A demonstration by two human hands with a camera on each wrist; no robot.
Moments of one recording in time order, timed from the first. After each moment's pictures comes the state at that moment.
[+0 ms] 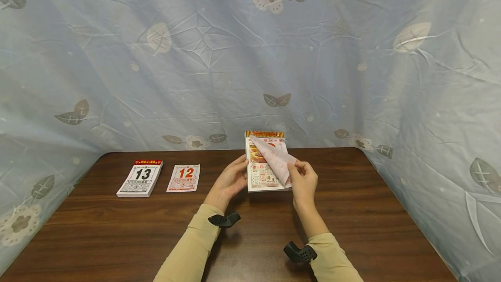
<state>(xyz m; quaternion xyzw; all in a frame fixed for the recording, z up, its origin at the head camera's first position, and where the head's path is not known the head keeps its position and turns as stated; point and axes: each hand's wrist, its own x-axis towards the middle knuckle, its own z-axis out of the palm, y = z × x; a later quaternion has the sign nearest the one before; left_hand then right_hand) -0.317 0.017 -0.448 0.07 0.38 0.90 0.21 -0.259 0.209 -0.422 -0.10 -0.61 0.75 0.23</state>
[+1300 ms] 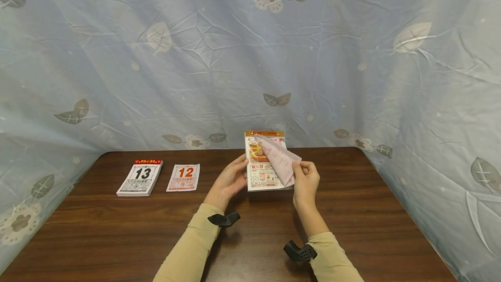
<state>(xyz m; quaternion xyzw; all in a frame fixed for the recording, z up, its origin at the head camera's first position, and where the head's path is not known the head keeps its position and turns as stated) -0.317 0.017 -0.449 0.07 0.37 0.90 0.21 -0.258 0.209 -0.416 -0.10 -0.55 0.79 0.24</state>
